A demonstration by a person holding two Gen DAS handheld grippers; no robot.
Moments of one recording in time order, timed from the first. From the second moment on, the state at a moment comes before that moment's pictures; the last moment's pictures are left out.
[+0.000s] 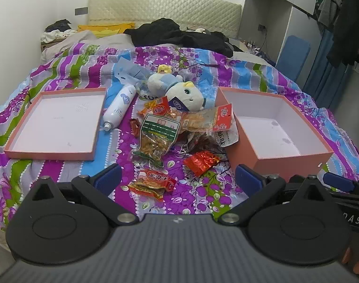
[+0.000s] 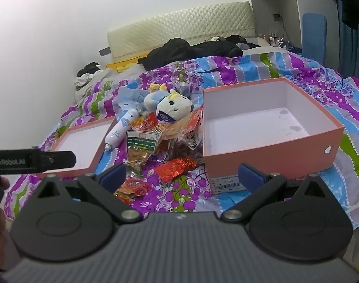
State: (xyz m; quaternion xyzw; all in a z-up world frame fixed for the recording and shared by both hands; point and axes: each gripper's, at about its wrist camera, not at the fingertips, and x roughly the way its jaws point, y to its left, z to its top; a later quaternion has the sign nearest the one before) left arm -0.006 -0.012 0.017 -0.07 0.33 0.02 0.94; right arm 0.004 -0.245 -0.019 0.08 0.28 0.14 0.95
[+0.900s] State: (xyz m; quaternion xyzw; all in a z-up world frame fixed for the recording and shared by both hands) left arm -0.005 -0.008 0.013 -0.07 0.34 0.01 0.94; right arm 0.006 -0.241 -0.025 0.08 0.29 0.15 0.94
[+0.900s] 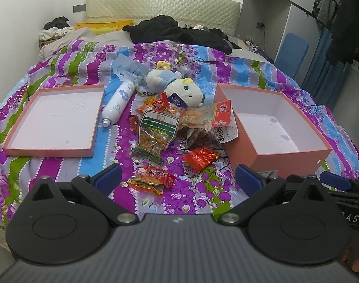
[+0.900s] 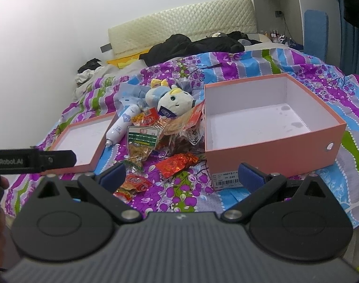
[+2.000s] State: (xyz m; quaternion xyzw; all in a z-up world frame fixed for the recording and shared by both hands) left arm 0.000 0.005 -0.001 -0.08 0.35 0.01 0.93; right arm 0.007 -0.233 -0.036 0.08 0.31 0.15 0.94
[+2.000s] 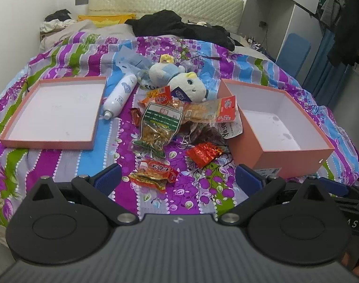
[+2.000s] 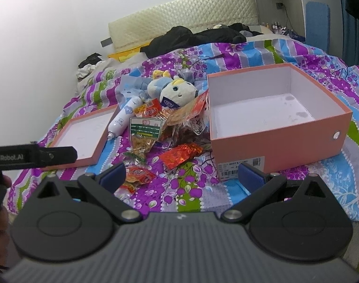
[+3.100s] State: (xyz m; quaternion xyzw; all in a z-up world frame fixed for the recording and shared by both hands) left arm 0.093 0.081 -0.123 -0.09 0.37 -0.08 0.92; right arm 0.073 -0.157 -0.130 0.01 0.31 0.15 0.94
